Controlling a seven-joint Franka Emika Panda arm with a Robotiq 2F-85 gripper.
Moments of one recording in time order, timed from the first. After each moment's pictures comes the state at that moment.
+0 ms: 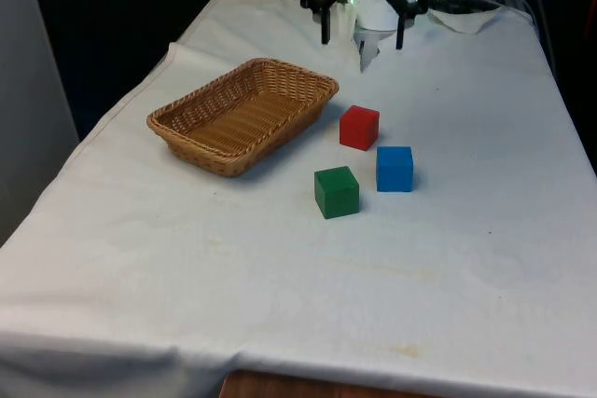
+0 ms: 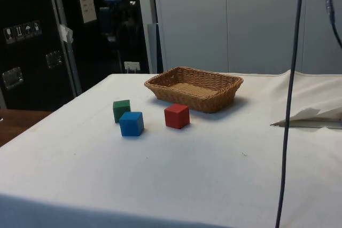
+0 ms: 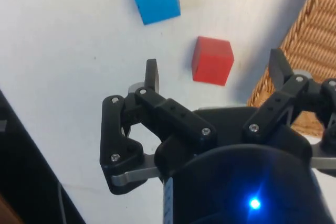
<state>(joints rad) 0.32 0.26 -0.37 -1.91 0.10 2.19 -0.02</state>
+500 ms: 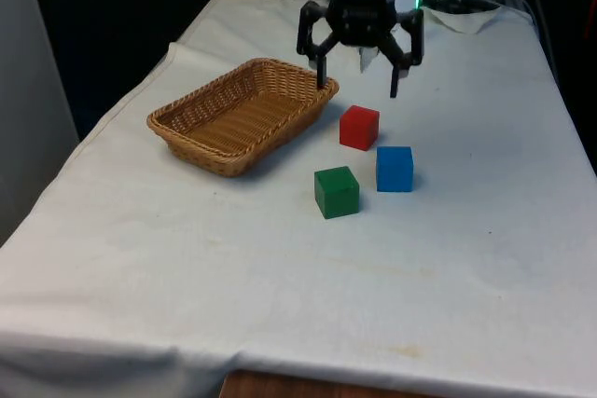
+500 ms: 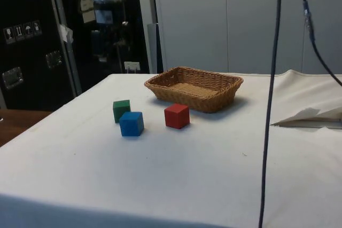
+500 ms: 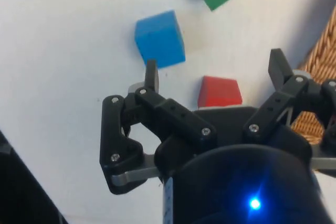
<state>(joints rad) 0.31 0.42 -0.38 -1.83 0.17 2.29 -0.02</state>
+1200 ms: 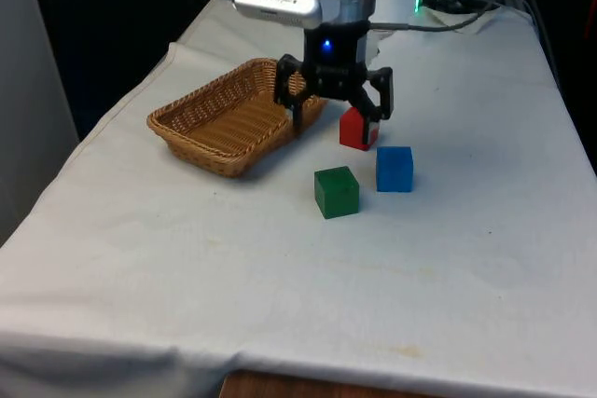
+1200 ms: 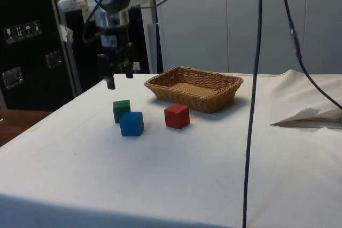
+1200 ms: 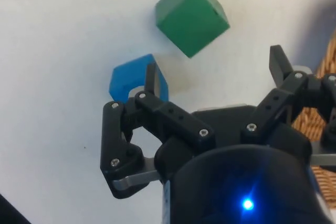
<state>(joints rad) 0.30 0.57 -0.41 -1.79 0.25 2.37 -0.09</state>
